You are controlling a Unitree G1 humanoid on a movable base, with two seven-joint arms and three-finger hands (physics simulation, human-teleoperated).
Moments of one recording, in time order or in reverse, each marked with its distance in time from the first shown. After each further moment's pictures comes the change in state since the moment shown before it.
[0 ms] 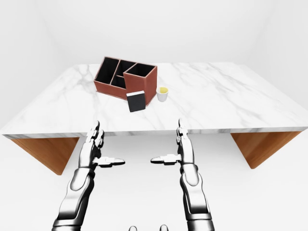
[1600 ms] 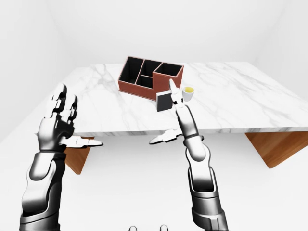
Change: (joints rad) left arm -0.126 0.116 0.171 -0.340 -0.078 0.092 -0.137; right arm -0.252 -0.085 -0.032 -0.223 -0.231 0.085 0.198
